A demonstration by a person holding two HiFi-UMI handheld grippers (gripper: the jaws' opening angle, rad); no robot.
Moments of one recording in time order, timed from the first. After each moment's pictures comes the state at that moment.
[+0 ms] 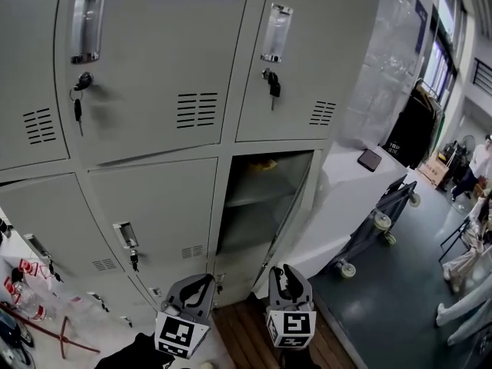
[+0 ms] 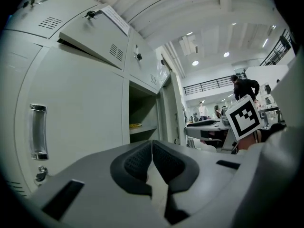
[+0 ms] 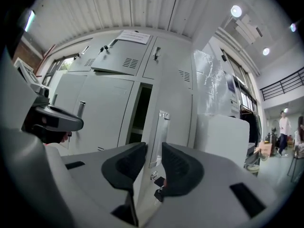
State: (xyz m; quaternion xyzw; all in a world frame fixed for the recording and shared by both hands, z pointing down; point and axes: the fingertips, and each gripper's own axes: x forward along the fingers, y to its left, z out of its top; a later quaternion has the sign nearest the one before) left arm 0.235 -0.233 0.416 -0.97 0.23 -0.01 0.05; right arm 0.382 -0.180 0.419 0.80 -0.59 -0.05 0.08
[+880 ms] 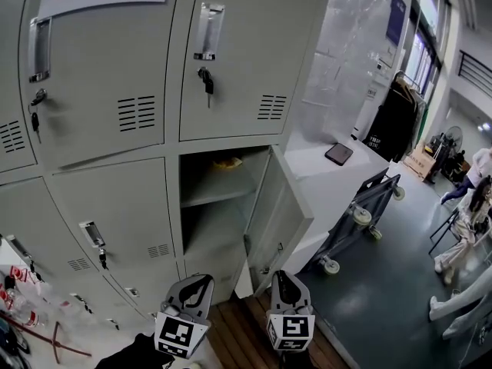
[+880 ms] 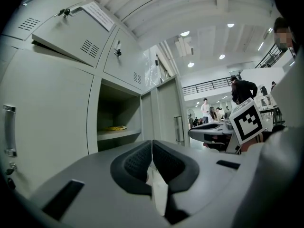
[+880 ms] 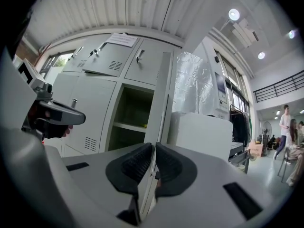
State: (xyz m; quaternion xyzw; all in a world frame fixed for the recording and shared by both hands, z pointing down) left arm 0.319 -0.174 0.406 -0.98 0.20 0.00 0.05; right arm 0.463 -0.103 0.421 0.82 -0.56 -0.04 0.08
